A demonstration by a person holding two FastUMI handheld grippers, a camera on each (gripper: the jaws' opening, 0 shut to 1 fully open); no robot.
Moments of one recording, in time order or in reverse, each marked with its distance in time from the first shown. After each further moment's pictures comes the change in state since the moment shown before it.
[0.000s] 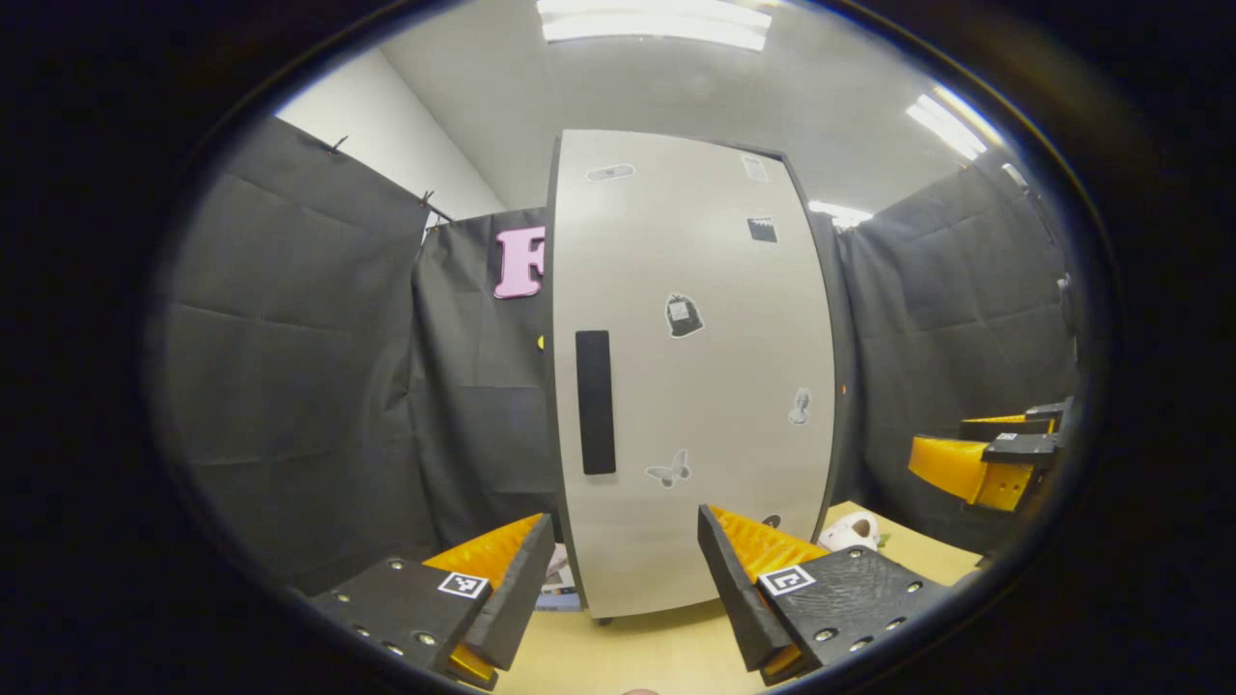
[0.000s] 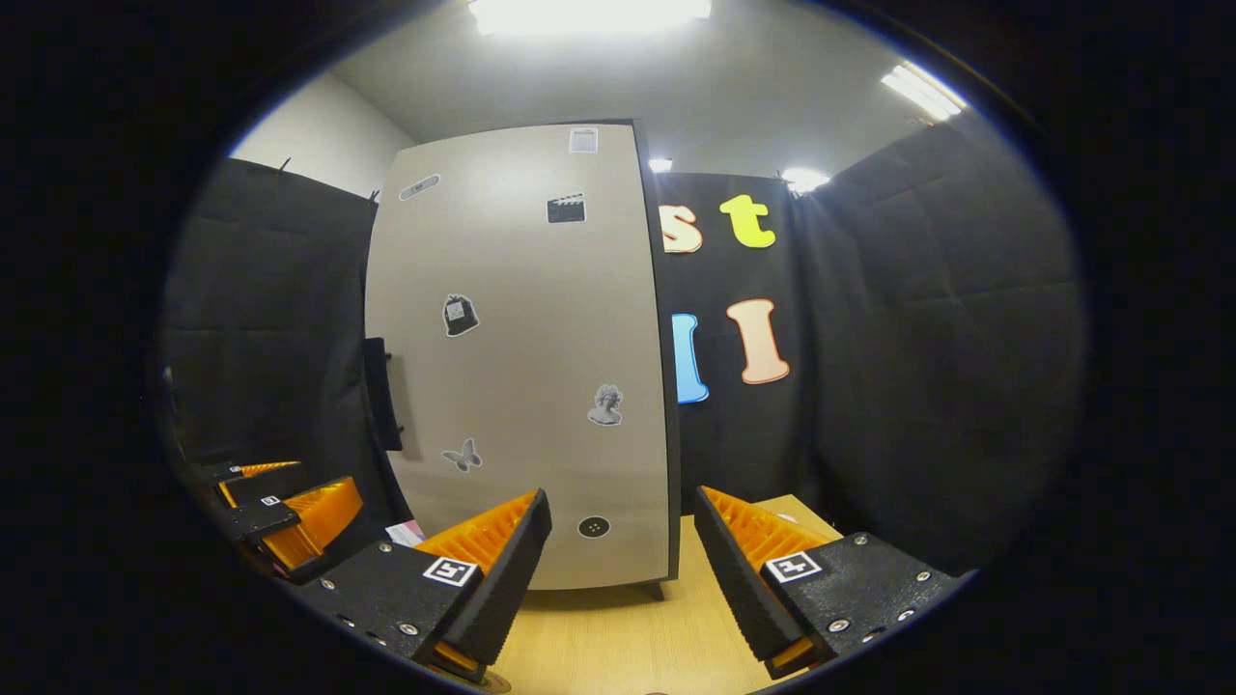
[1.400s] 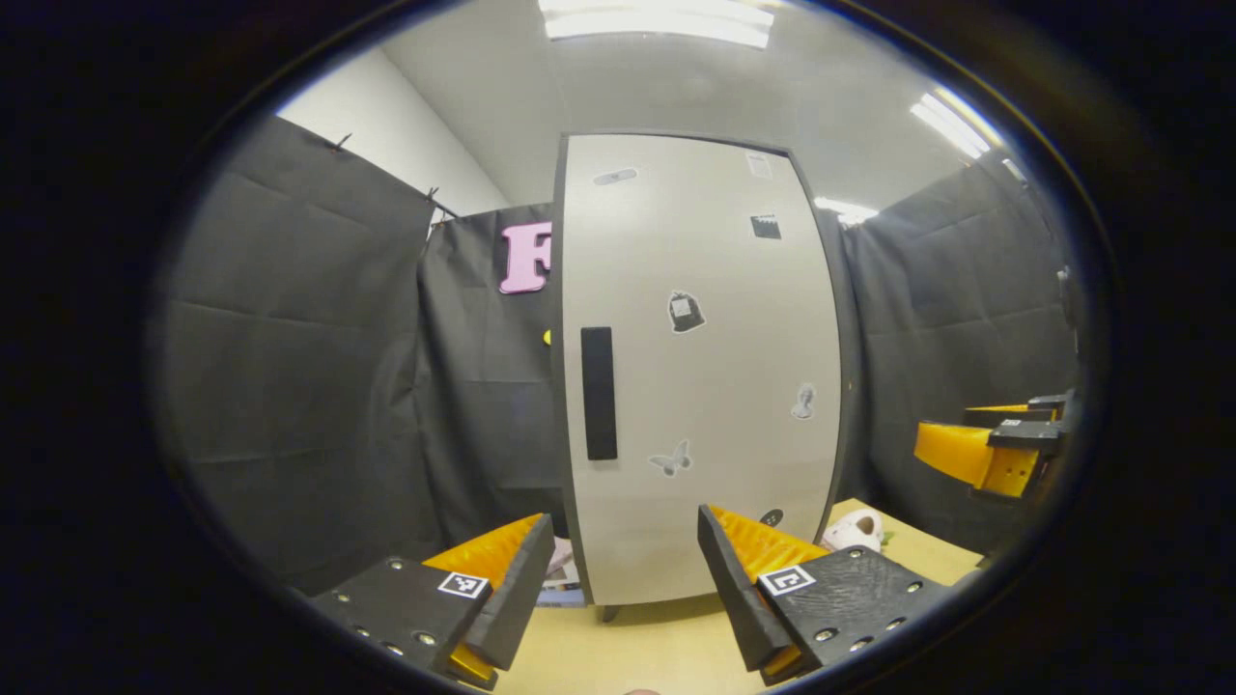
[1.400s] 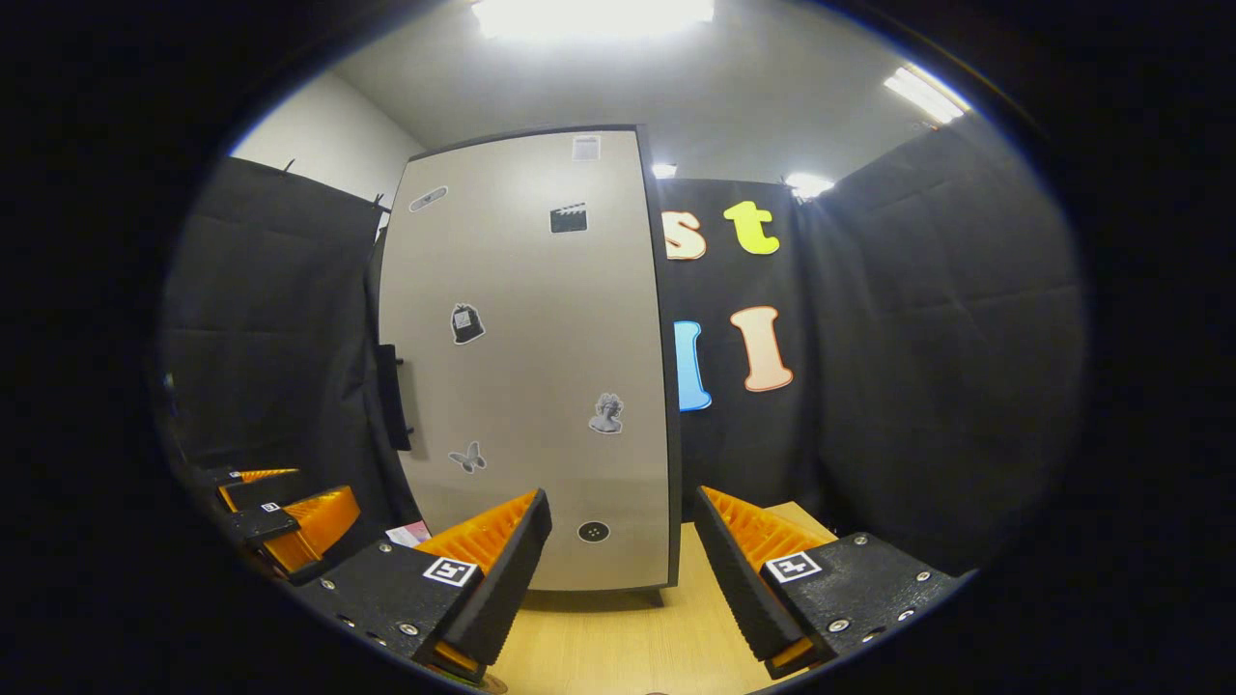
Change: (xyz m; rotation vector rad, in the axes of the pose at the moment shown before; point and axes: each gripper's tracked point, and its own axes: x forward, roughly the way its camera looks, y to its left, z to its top) left arm -0.001 0.001 -0.004 -0.003 0.015 0.021; right arm 0.000 0.000 0.009 -0.010 -0.021 0.015
